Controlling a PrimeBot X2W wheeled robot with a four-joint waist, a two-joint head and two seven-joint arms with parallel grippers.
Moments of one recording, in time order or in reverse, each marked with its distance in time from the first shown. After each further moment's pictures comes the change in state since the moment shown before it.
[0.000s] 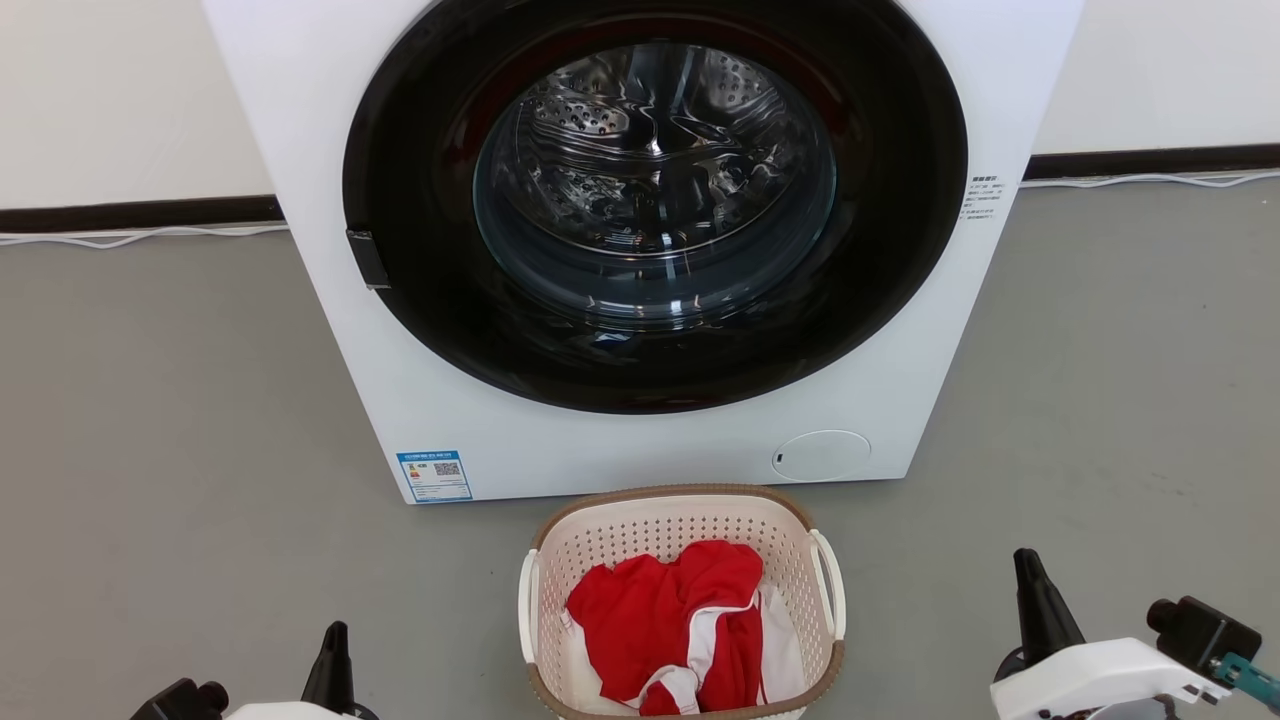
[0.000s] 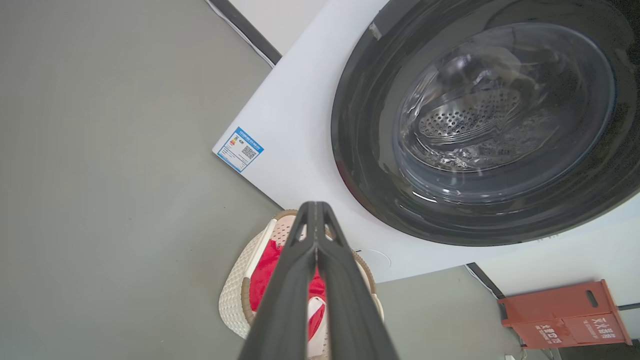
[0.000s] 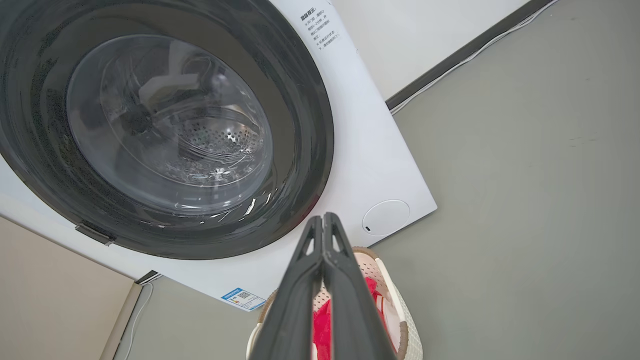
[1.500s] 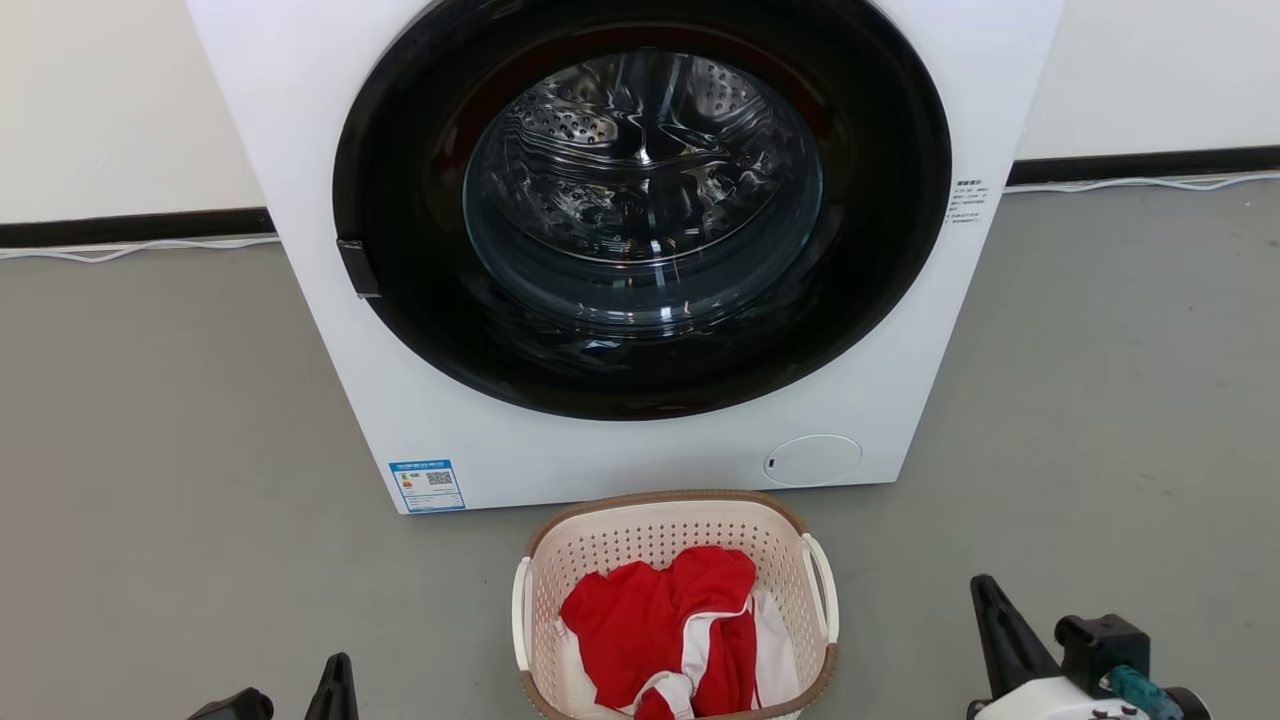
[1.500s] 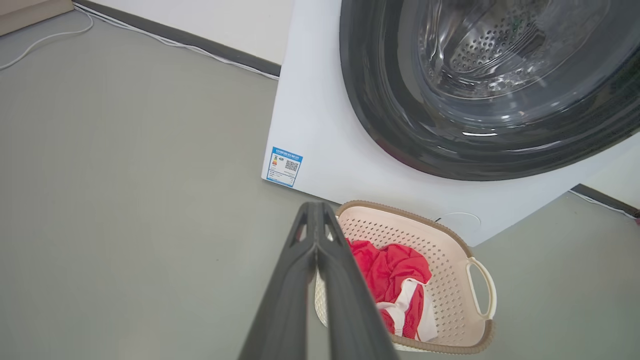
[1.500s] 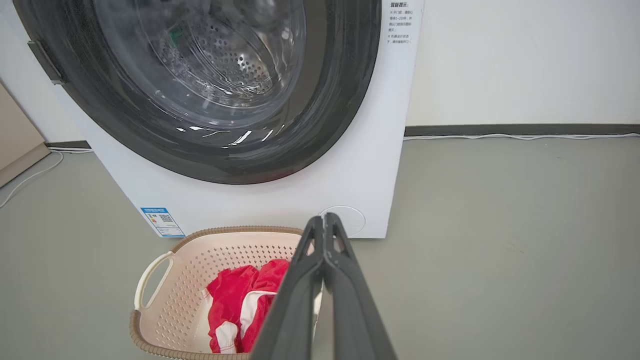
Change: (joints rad) left arm 0.009 -0.003 -0.001 0.096 0.449 0.028 -0.131; right arm 0.001 0.000 0.024 0.095 -0.577 0.000 -0.123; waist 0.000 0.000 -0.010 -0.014
